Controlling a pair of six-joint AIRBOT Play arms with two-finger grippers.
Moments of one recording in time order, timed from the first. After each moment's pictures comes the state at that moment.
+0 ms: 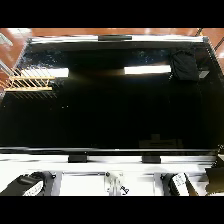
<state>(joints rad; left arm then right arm) -0.20 -0.96 1.64 1.25 -0.71 -1.21 -1.09 -0.94 1.83 0.98 -0.88 -1.12</state>
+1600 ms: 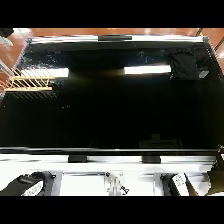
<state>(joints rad) -0.20 -1.02 1.64 1.25 -0.69 -1.21 -1.09 -0.94 1.67 1.43 -1.67 -1.34</state>
